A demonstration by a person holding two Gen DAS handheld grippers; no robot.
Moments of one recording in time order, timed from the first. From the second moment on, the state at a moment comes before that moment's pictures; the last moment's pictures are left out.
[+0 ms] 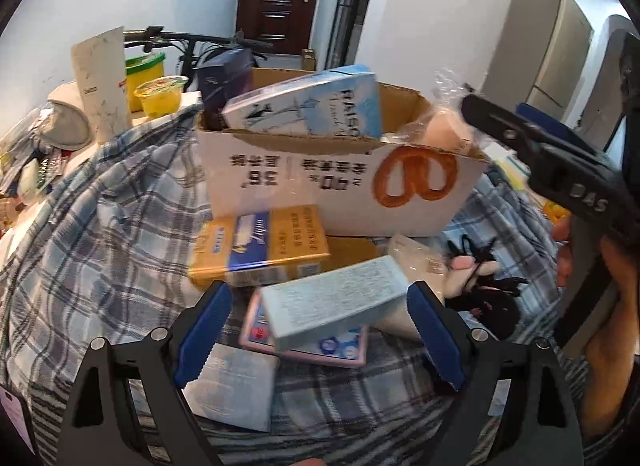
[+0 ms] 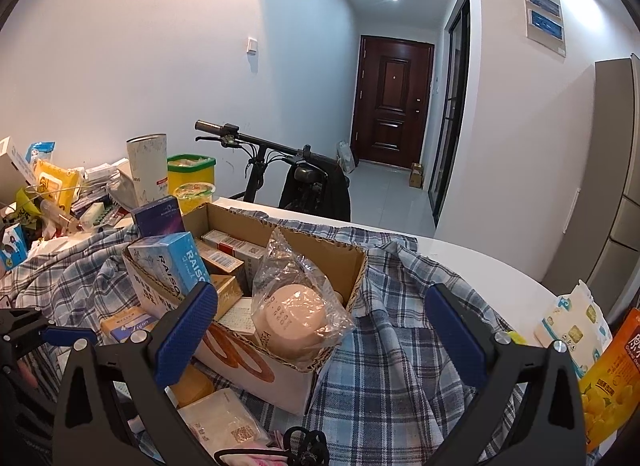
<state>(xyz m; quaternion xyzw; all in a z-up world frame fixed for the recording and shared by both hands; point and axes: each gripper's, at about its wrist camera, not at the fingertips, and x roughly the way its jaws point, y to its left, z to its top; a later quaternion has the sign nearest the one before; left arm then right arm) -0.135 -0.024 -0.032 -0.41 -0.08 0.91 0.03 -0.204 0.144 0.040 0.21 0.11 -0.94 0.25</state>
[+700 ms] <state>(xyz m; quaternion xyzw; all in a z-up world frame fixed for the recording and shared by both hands) -0.152 -0.002 -0.045 -0.44 -0.07 0.90 0.00 -0.203 0.139 0.037 0.21 0.12 -0.94 0.25</state>
